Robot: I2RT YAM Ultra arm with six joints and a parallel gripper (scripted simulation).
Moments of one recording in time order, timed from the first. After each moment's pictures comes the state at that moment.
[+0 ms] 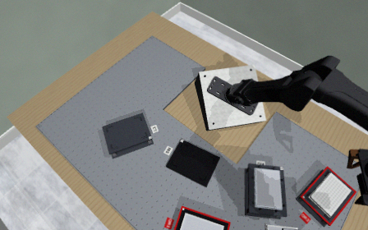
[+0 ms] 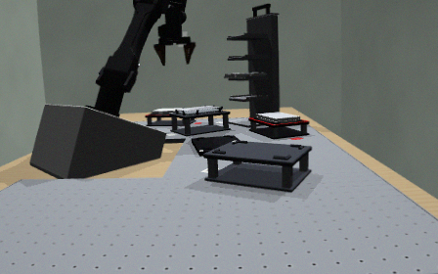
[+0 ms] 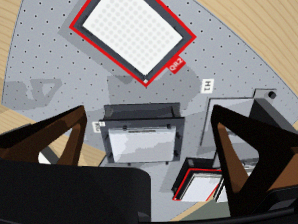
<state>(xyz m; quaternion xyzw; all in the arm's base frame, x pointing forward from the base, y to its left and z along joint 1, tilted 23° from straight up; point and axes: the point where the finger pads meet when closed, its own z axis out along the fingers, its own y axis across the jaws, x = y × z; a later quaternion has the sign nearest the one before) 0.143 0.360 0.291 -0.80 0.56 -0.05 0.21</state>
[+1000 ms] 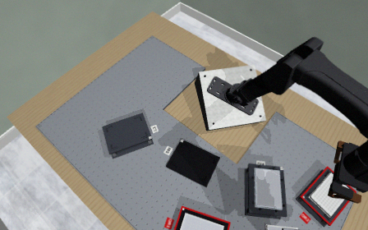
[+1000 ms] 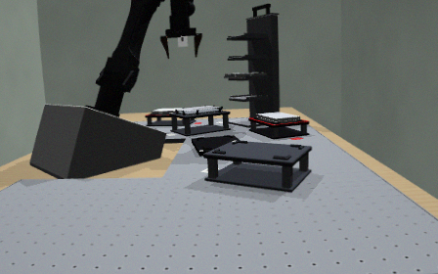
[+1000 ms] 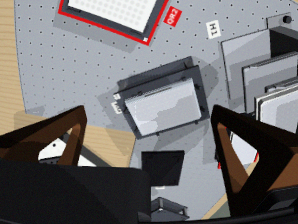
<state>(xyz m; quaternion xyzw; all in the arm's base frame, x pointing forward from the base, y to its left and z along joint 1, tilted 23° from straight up) 0.158 0.294 0.303 -0.70 0.68 -0.03 0.21</state>
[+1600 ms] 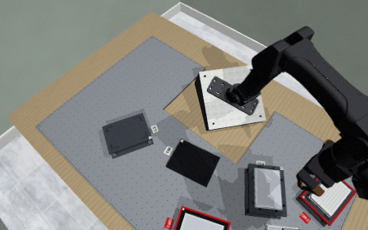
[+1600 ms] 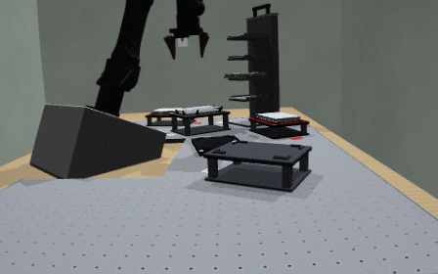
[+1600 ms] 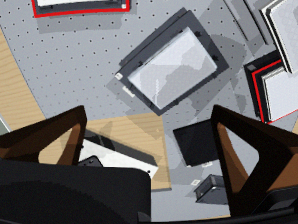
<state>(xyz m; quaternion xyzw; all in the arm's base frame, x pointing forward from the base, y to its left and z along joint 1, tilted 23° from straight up) 0.174 0.240 0.289 -0.56 0.81 0.00 0.19</state>
